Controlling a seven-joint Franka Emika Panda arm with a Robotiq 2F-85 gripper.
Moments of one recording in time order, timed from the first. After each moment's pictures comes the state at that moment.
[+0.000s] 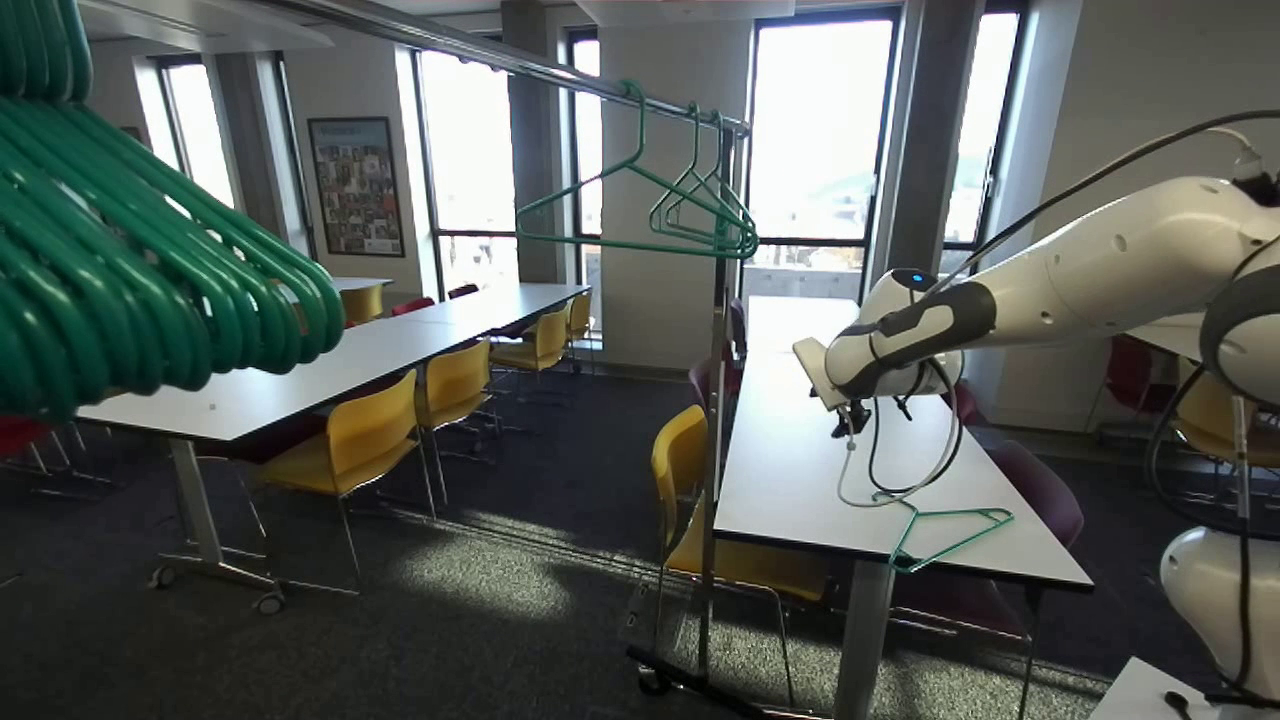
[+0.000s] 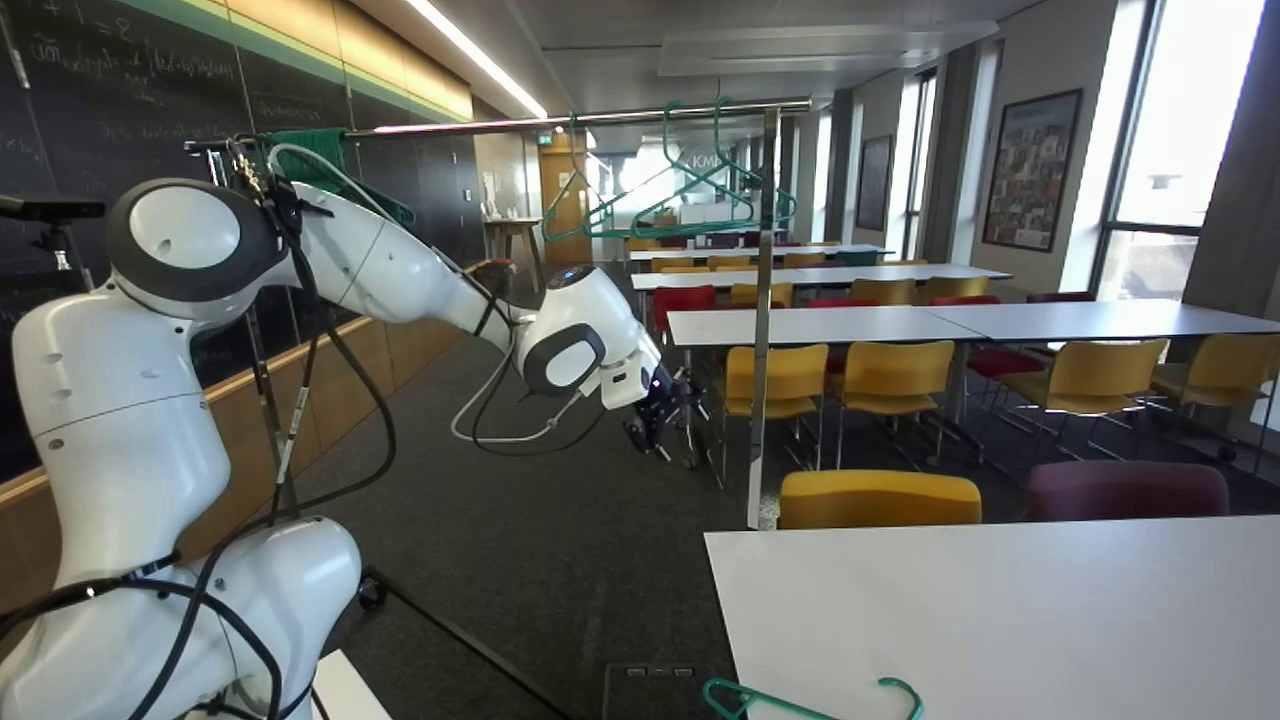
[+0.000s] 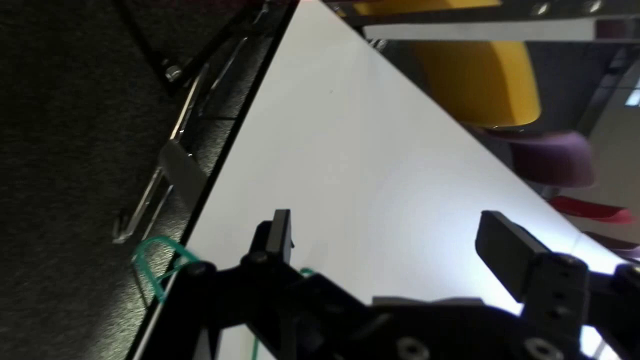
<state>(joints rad) 1.68 0.39 -1.77 -2.31 0.50 2.75 1.44</state>
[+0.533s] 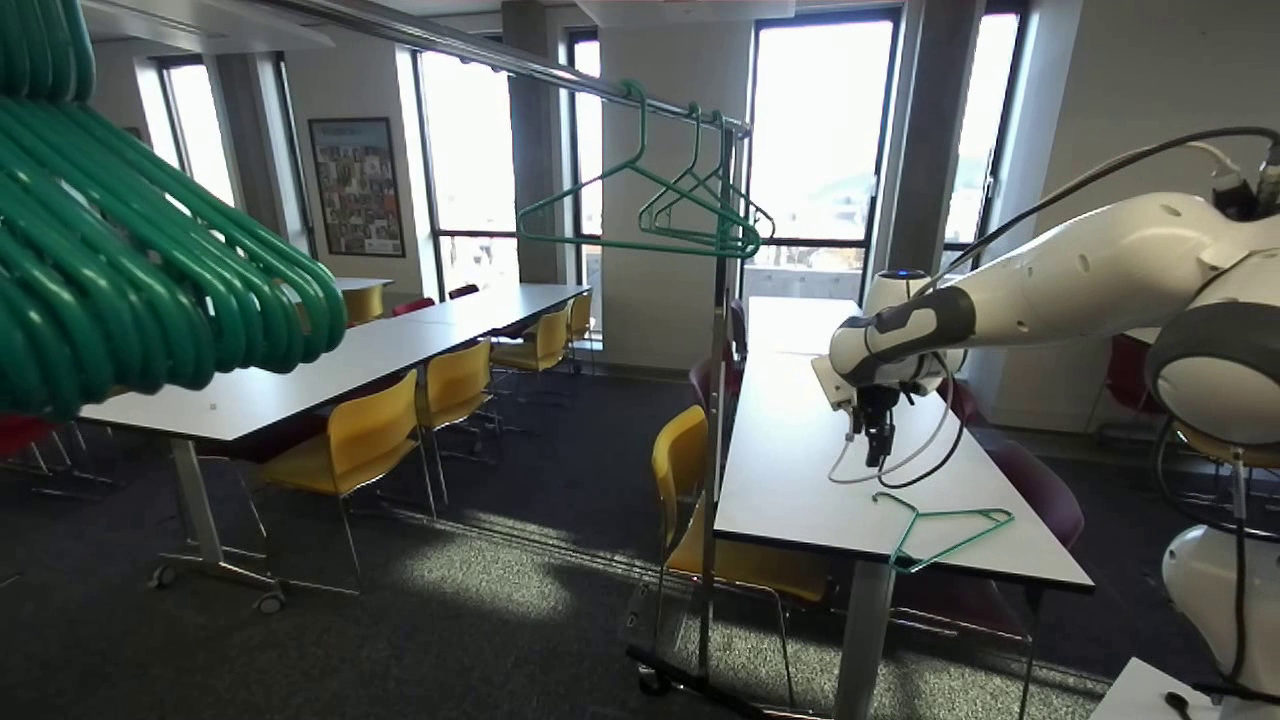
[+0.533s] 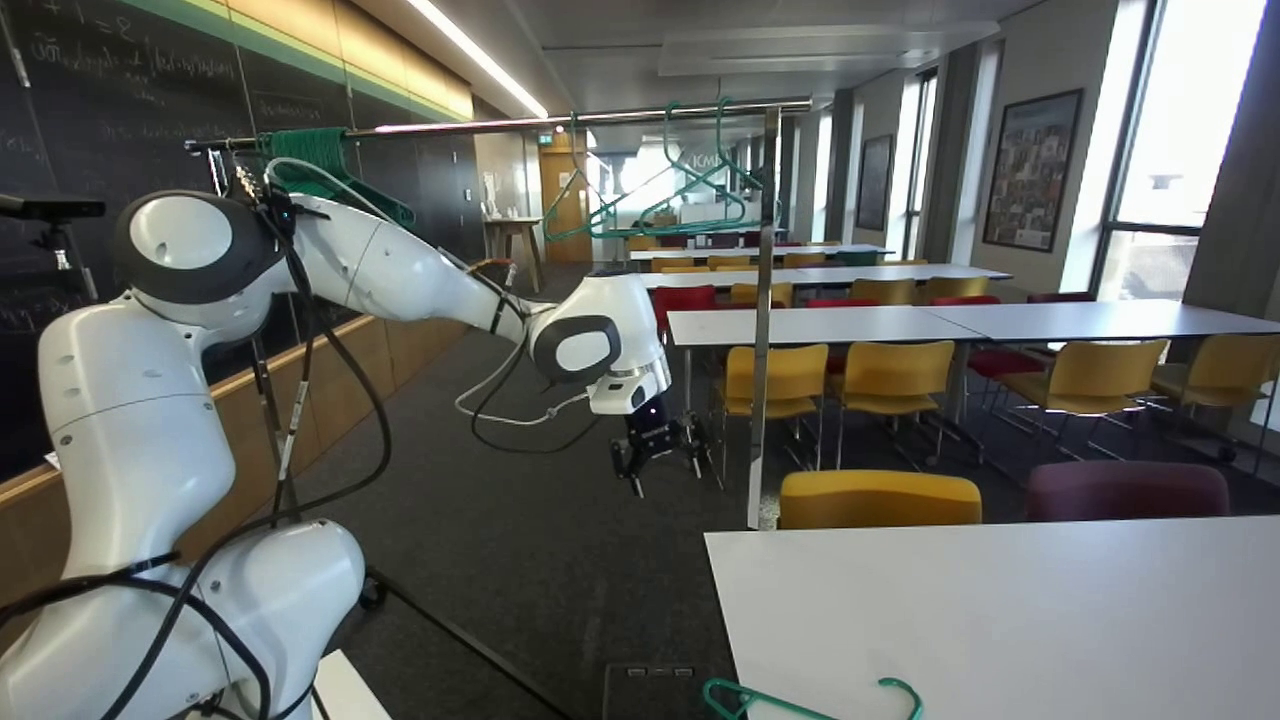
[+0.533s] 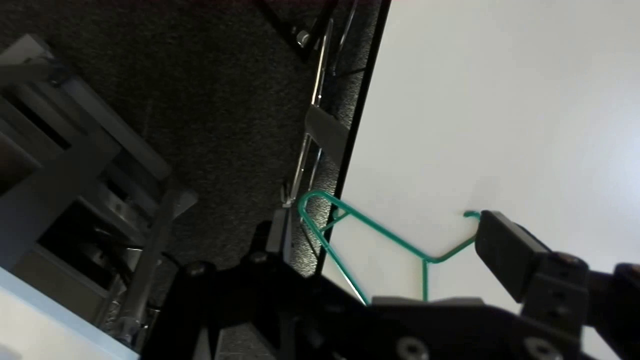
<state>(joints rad) 1.57 0.52 -1.78 -2.26 0.51 2.30 1.69</state>
